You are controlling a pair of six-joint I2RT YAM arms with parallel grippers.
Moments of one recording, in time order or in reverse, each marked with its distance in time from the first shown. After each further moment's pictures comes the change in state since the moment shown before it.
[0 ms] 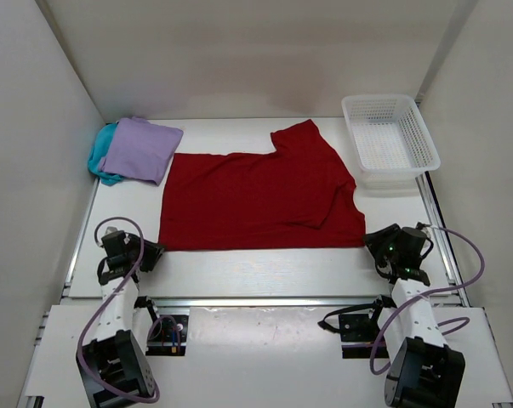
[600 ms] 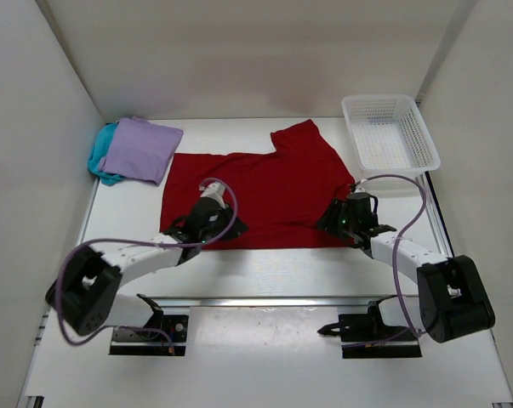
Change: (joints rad) left arm -0.946 0.463 0.358 0.359 -0.204 0.043; right arm 0.544 0.504 0.319 0.134 0.080 -0.157
